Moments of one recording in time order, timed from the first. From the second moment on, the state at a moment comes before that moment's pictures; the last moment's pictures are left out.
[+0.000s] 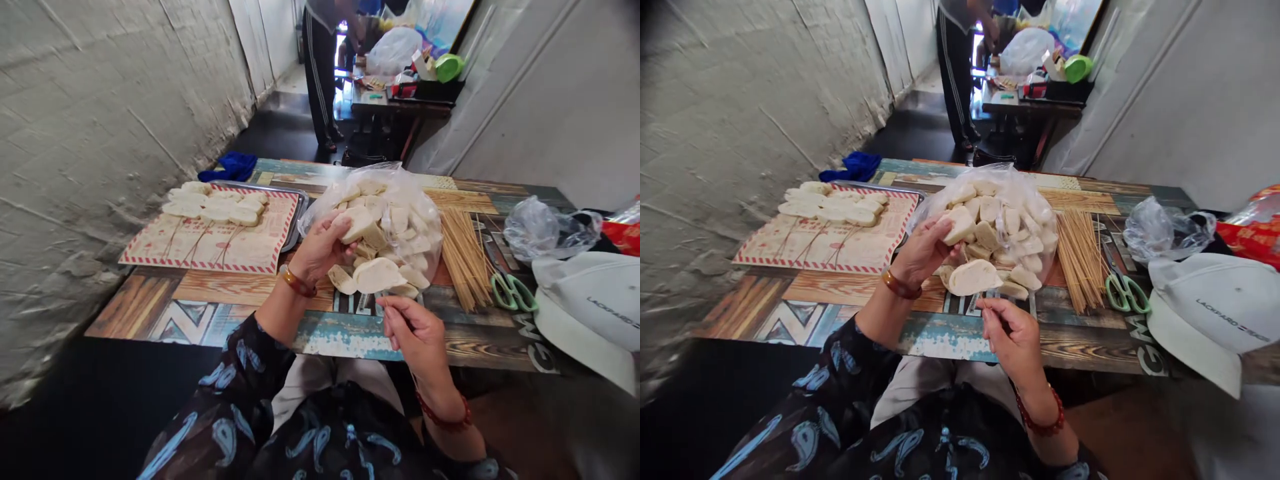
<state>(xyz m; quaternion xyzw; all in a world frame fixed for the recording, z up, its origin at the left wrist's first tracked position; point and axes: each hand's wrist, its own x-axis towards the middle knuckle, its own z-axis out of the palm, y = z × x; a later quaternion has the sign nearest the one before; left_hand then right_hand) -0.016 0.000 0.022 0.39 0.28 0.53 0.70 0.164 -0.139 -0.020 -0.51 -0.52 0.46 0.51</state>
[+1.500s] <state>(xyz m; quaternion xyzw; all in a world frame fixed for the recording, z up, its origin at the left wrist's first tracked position) -0.014 -0.004 0.024 0.40 0.30 0.54 0.68 0.147 -0.147 -0.019 -0.57 -0.50 0.42 0.50</state>
